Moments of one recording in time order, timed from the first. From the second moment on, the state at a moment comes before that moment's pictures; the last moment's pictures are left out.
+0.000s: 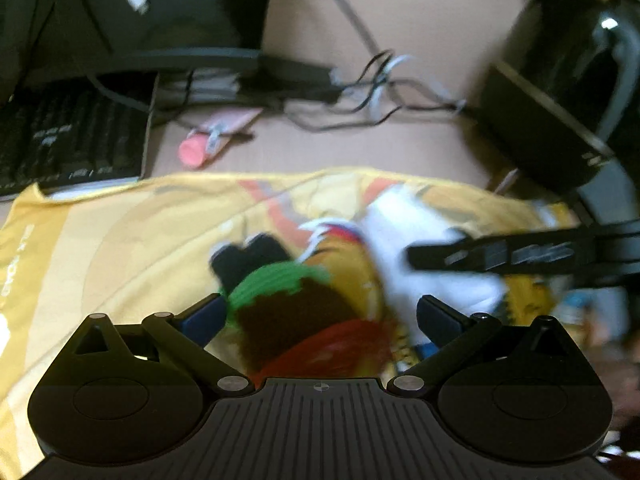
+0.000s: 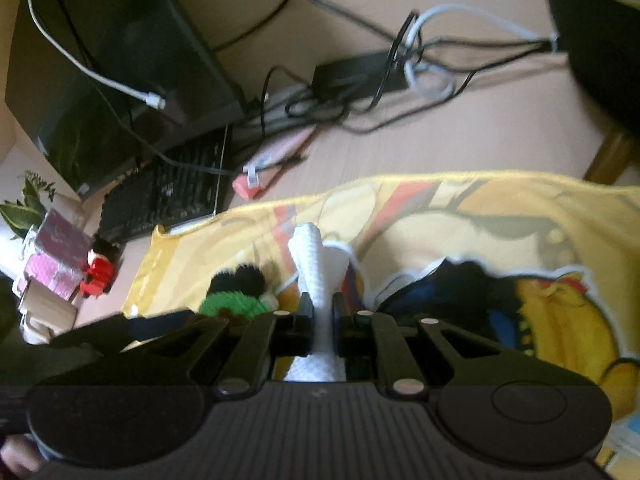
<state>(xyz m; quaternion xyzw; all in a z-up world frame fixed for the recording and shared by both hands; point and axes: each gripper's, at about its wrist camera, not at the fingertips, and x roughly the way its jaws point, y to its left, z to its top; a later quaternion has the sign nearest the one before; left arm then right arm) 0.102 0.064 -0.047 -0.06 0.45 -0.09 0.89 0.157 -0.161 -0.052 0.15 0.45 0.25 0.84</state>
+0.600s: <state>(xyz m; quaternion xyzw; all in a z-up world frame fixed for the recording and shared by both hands) 0.063 0.062 -0.028 0.16 0.39 -0.17 0.89 0.149 -0.109 -0.028 0.17 0.44 0.39 0.79</state>
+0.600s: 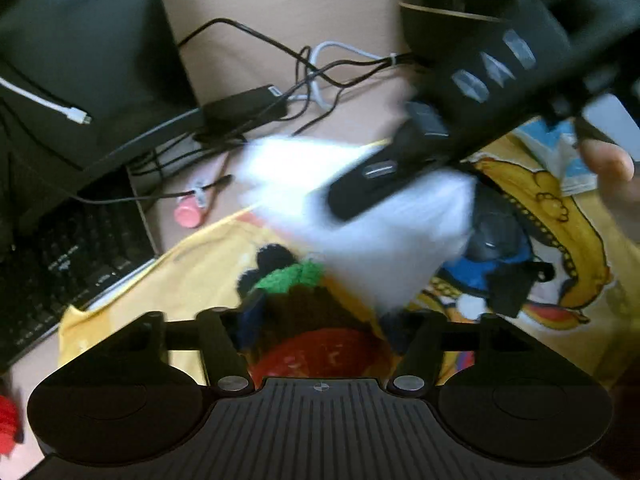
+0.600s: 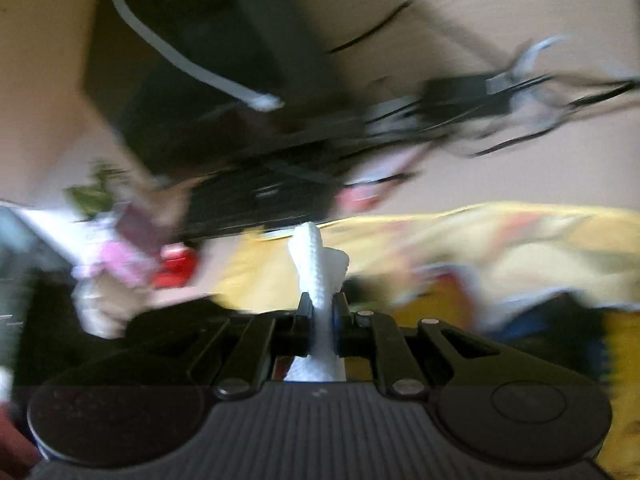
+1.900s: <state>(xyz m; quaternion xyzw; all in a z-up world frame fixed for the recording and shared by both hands) 0.089 0.111 -0.041 0.05 0.45 -0.10 0.89 0.153 -0.147 -0.041 0.15 0.45 0.29 0.83</state>
